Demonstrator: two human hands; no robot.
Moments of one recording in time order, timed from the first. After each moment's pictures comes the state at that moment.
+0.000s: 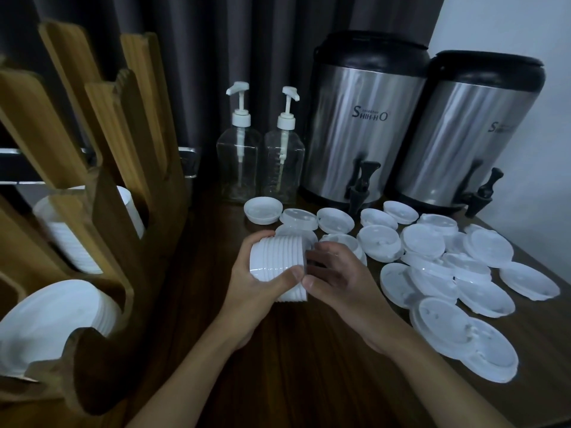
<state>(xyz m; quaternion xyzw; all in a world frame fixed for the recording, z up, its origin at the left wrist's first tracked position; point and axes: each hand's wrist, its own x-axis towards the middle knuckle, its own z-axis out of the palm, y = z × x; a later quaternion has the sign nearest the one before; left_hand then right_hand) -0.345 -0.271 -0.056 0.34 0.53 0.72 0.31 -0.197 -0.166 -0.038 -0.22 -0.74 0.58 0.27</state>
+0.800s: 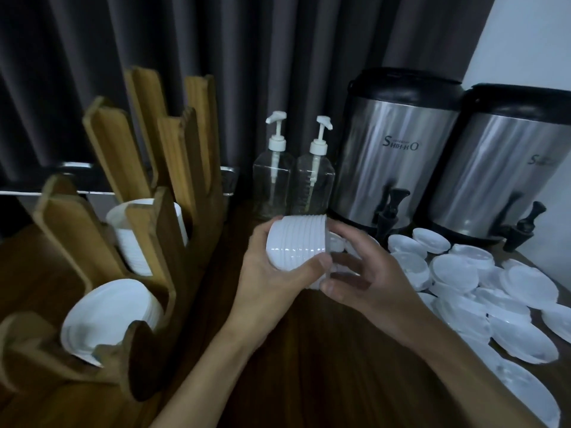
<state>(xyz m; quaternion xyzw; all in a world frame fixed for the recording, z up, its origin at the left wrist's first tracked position) -0.334 -0.301 0.016 0.36 0.57 0.72 0.17 -0.206 -0.174 0.026 -0.07 -0.80 0.53 0.27</state>
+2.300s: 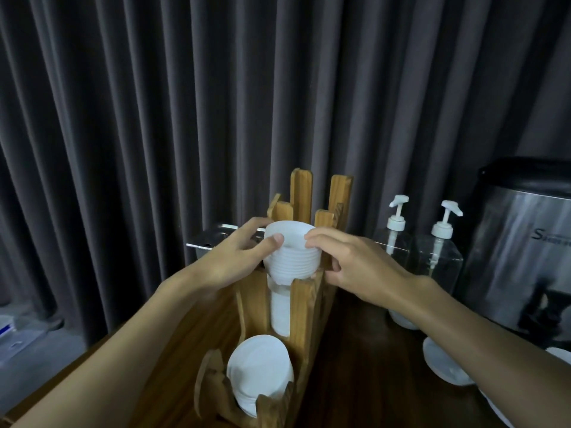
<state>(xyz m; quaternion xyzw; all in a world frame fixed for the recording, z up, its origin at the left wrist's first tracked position) -0.512 -0.454 0.117 0.36 0.79 0.50 0.05 -0.411 -0.231 0.118 0.20 -0.94 0.06 0.28</state>
